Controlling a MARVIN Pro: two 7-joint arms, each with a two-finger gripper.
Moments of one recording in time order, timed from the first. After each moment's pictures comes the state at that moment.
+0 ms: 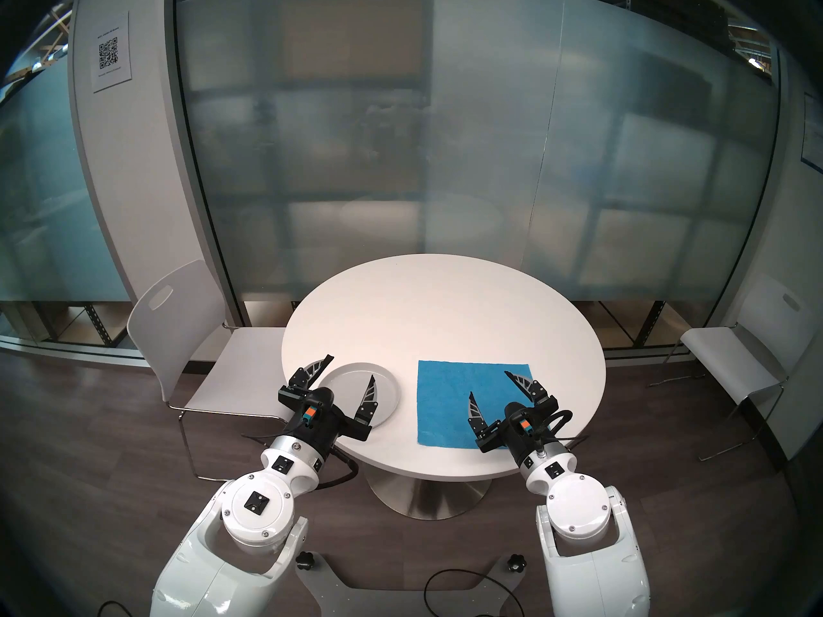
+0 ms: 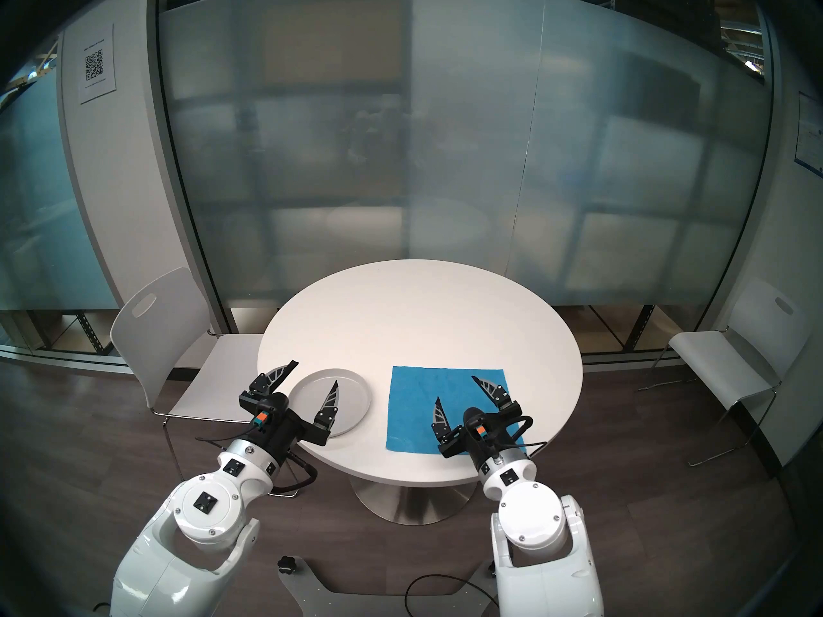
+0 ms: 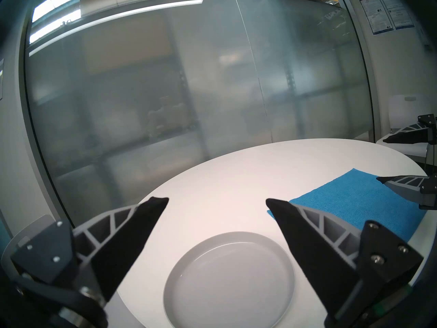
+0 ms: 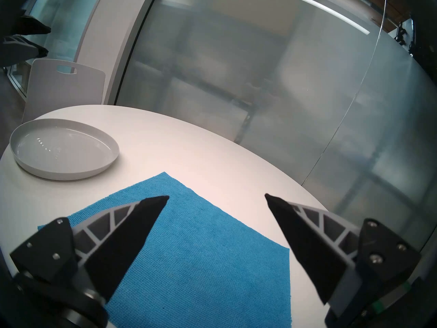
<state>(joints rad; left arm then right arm) 1.97 -1.28 -1.39 -2.02 0.08 0.03 0.01 -1.92 -1.62 1.61 -1.87 -0.51 -0.10 0.32</state>
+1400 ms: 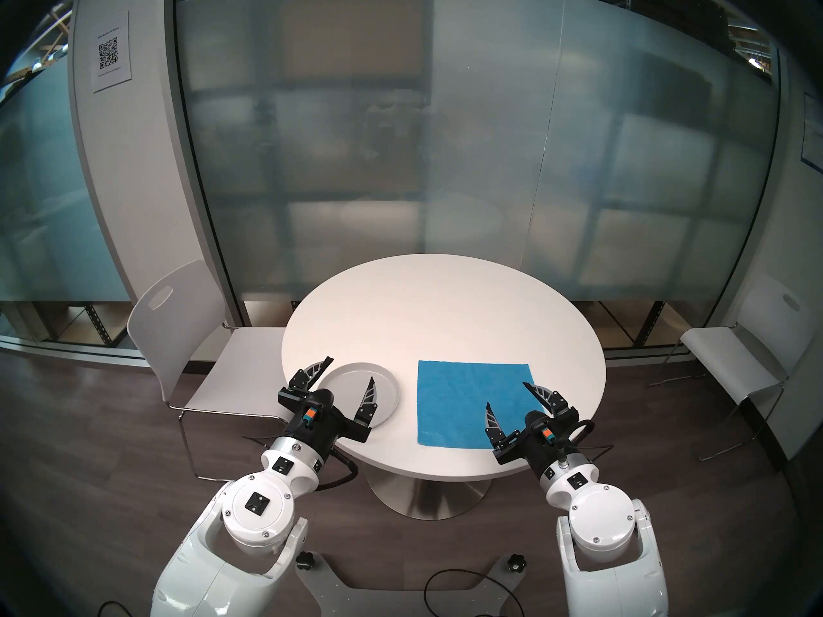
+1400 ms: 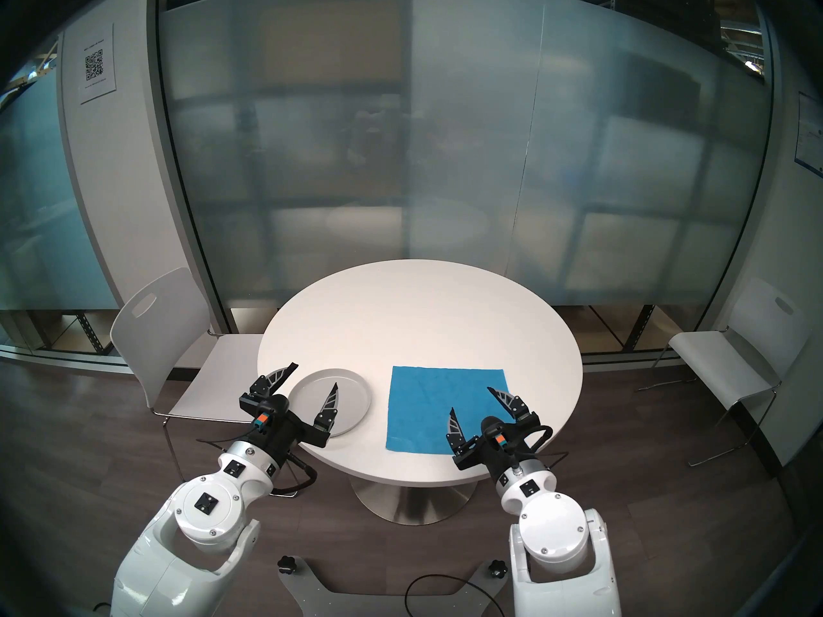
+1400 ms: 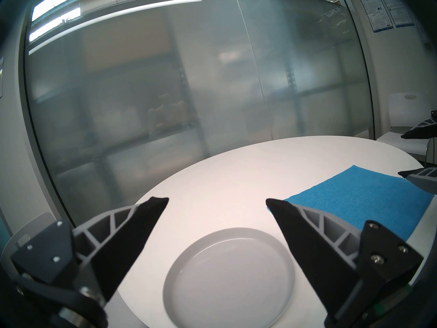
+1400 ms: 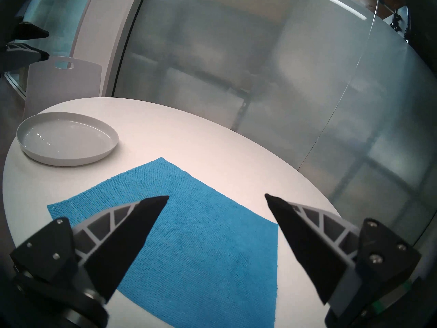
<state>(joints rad) 1.97 -1.28 -1.39 -2.02 0.08 0.03 0.01 -2.03 -1.63 1.67 -2.00 -0.46 -0.02 0.34</state>
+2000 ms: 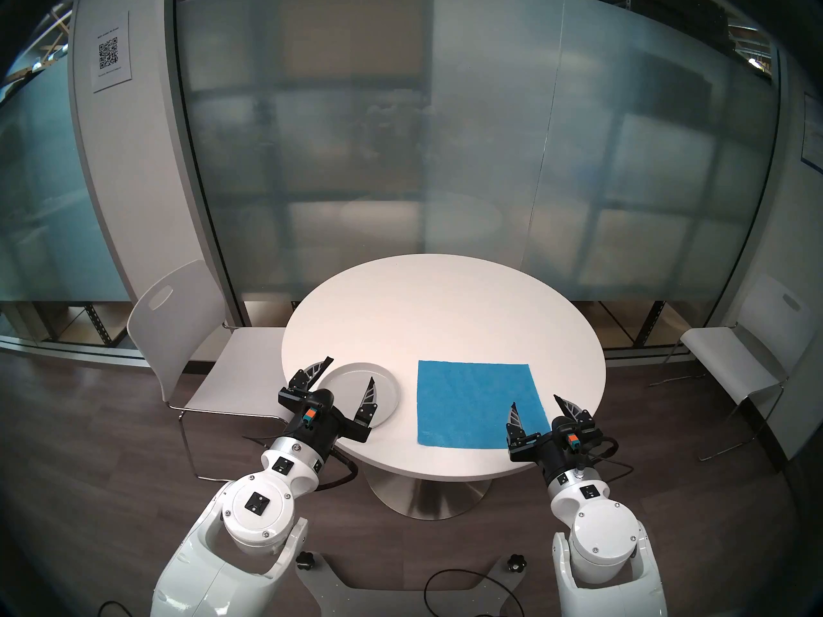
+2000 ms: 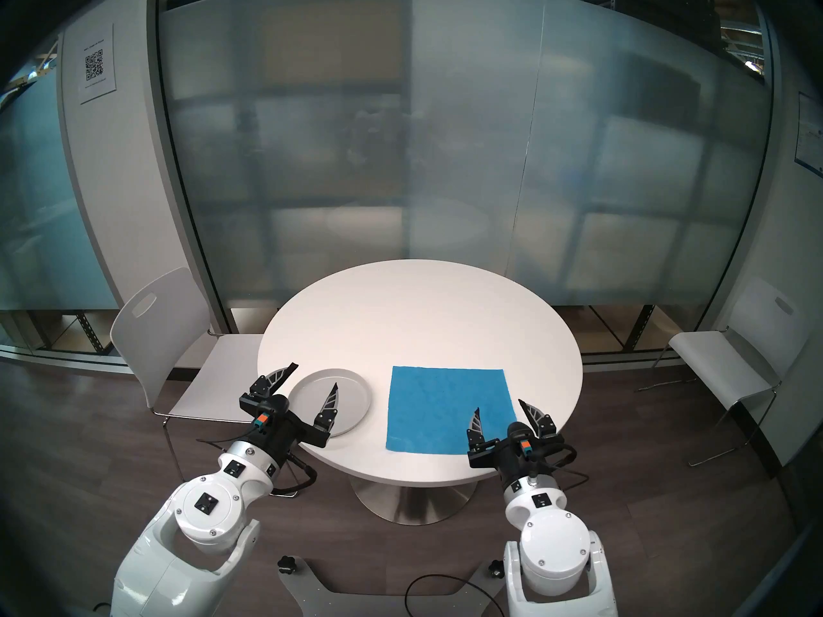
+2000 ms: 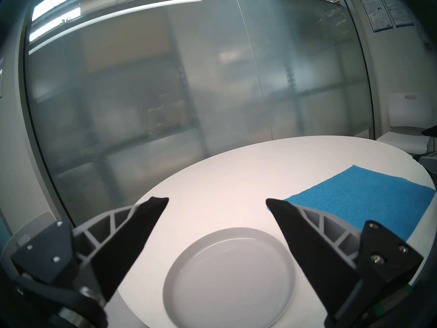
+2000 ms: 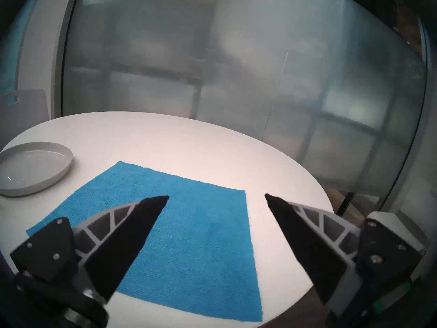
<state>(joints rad) 1.97 -1.28 -1.39 -2.02 0.08 0.03 0.01 -2.10 -1.65 1.65 -2.02 -0.25 0.06 0.11</state>
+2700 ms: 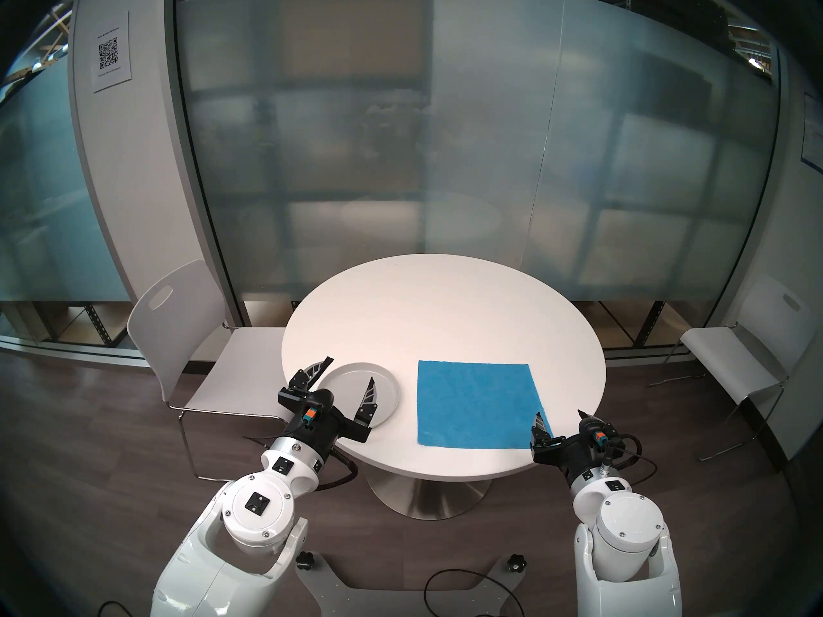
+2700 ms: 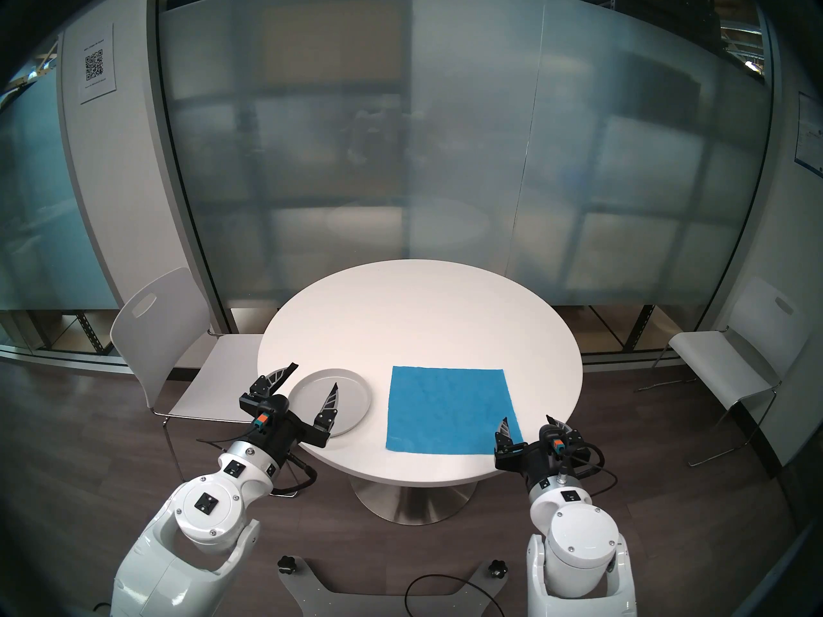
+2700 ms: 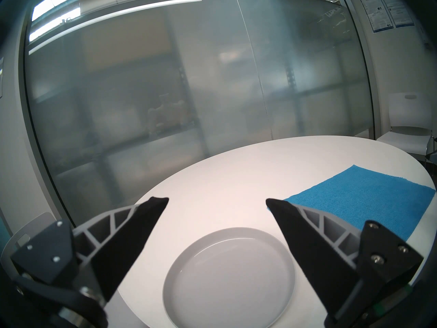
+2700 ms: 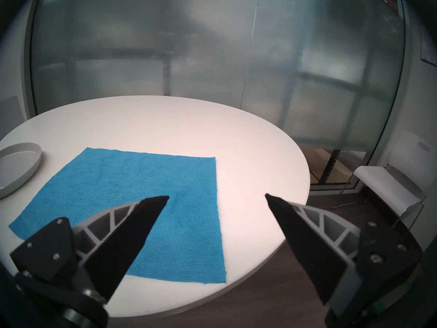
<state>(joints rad) 1.97 -1.28 -1.39 -2.02 0.08 0.03 0.01 -2.09 -1.67 1.73 -2.07 -0.17 0.24 0.13</state>
